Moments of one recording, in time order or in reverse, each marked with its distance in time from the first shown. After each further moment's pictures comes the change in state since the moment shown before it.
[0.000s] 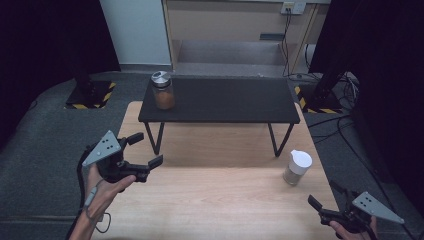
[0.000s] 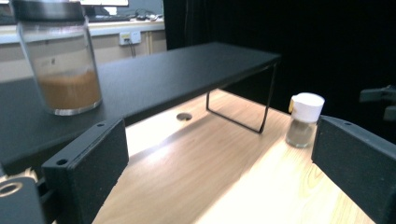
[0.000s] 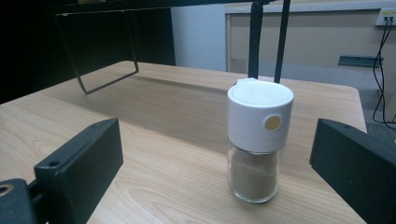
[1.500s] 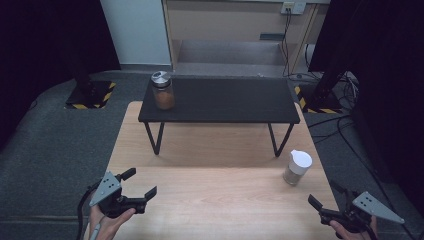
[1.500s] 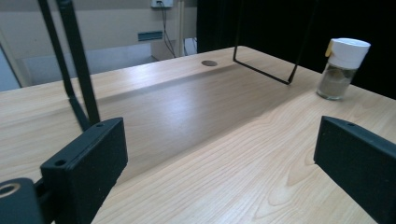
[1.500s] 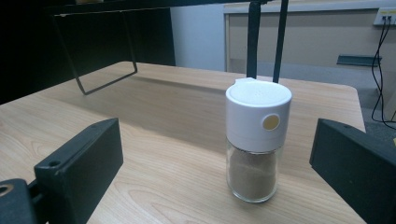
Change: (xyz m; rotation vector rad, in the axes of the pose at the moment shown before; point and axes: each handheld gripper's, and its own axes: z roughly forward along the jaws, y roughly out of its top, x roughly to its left) left arm -0.032 -0.090 -0.026 0.067 0.145 -0.069; right arm 0.000 0.000 0.000 0.001 -0.004 0.004
